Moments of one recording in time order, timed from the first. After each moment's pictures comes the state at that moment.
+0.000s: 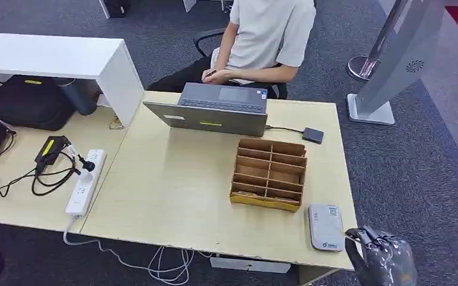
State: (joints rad) left arm 0.02 -0.05 -0.28 -0.16 0.56 -0.12 -0.21; right arm 0.19 -0.31 0.29 -1.62 1.11 -0.69 -0.24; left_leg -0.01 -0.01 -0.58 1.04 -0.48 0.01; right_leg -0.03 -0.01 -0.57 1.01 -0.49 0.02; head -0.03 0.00
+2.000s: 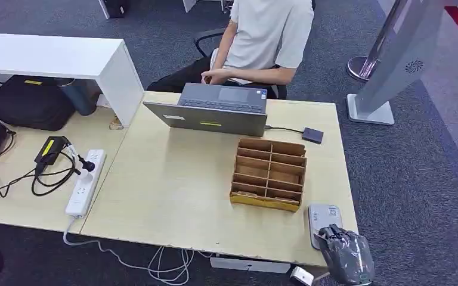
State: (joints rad) left arm 0.01 -0.05 -0.29 -0.16 0.54 -0.11 -0.16; right arm 0.02 -0.16 0.35 -1.18 1.29 -0.70 -0.15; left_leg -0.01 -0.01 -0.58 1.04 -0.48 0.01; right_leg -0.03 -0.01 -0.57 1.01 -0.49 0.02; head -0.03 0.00
